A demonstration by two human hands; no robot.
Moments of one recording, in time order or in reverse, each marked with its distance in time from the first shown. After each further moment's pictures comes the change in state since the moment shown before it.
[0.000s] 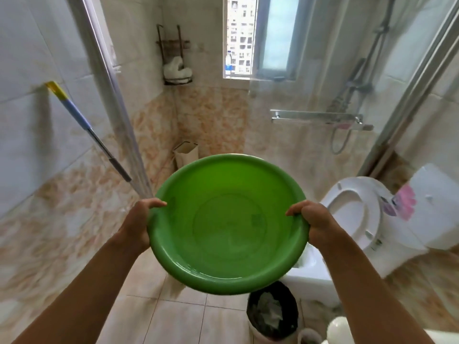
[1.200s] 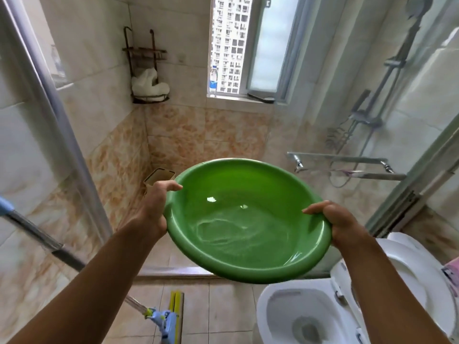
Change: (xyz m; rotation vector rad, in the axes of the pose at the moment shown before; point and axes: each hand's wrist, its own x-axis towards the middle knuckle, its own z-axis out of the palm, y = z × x) left_hand 0.351 0.234 0.024 0.043 -0.154 -0.001; right_hand 0.265 -0.168 0.201 0.017 0.080 0.002
